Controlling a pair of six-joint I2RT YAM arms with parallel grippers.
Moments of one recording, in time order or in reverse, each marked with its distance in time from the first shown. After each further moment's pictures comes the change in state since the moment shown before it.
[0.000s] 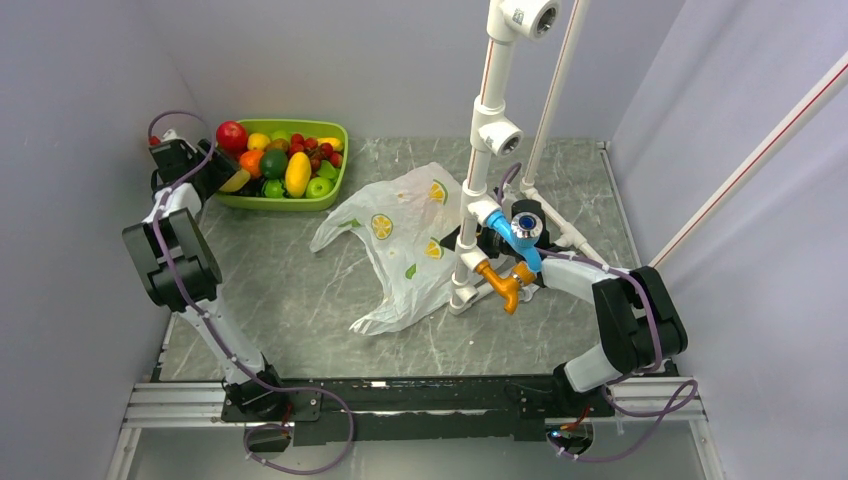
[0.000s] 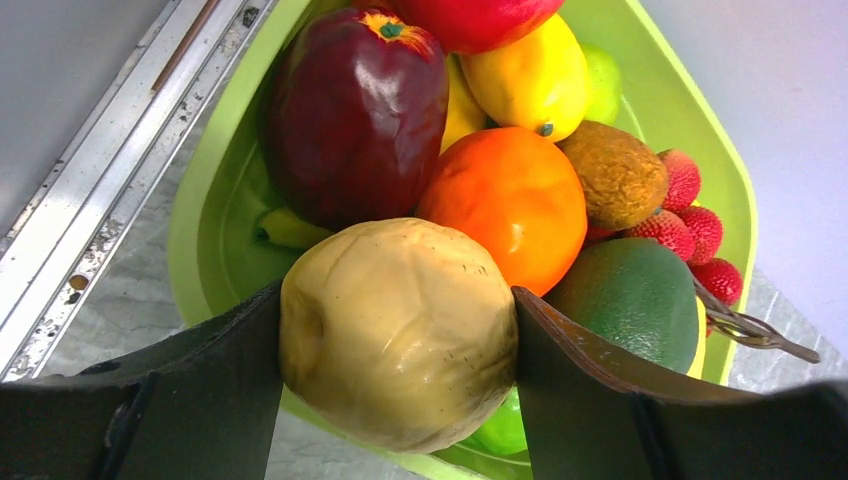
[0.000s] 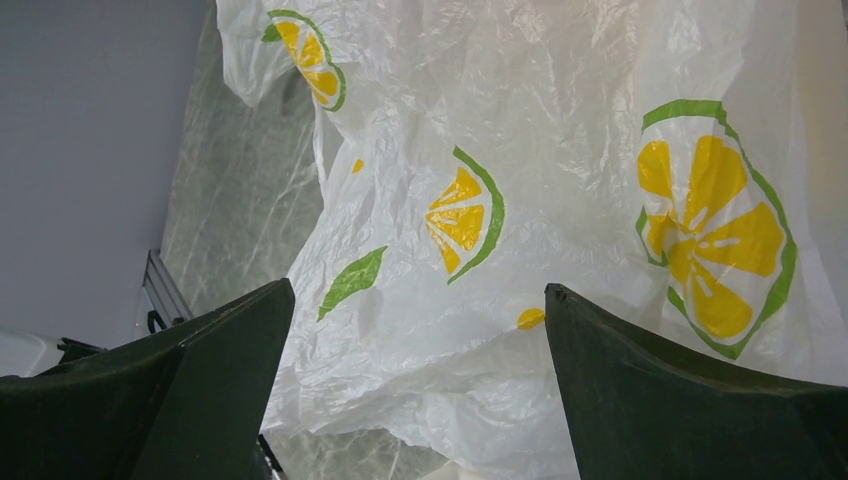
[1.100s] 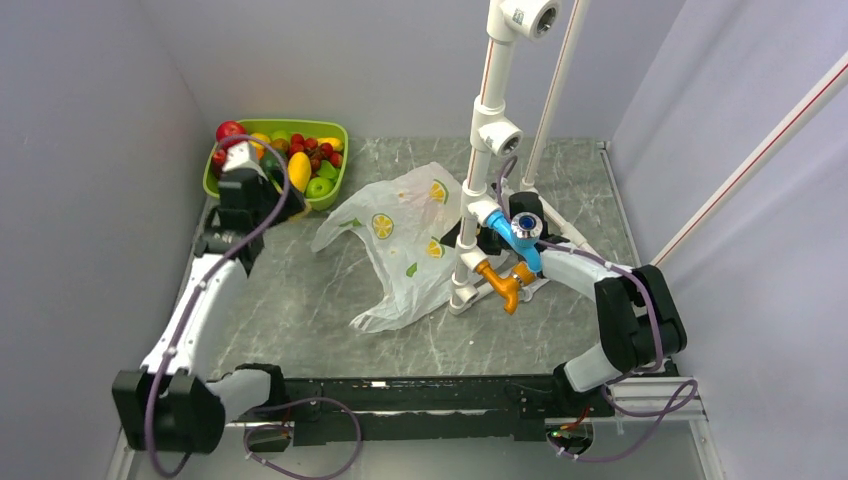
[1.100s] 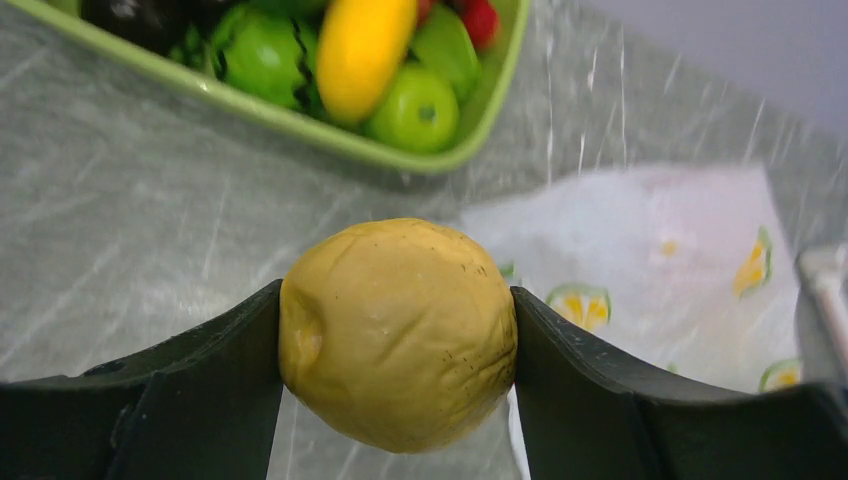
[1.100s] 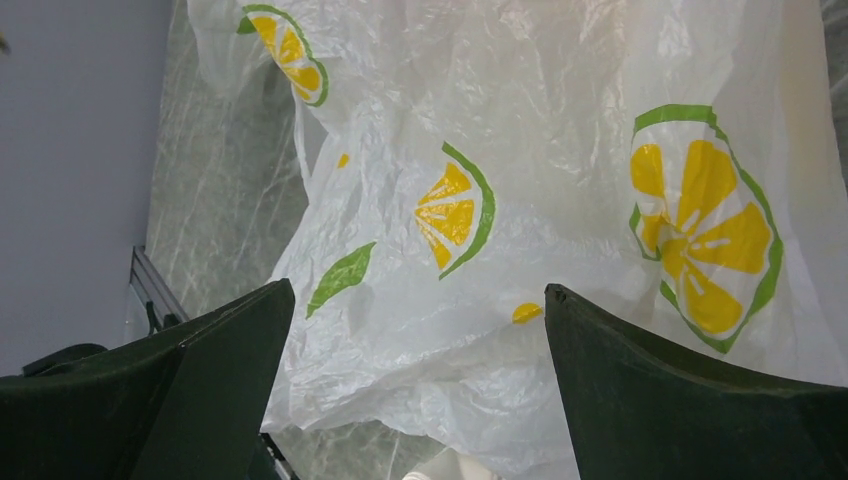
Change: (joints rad) left arm -0.577 -0.909 -0.512 -0.340 -0.459 0.021; right arm 0.000 0.007 0.103 -0.182 0.019 -0.039
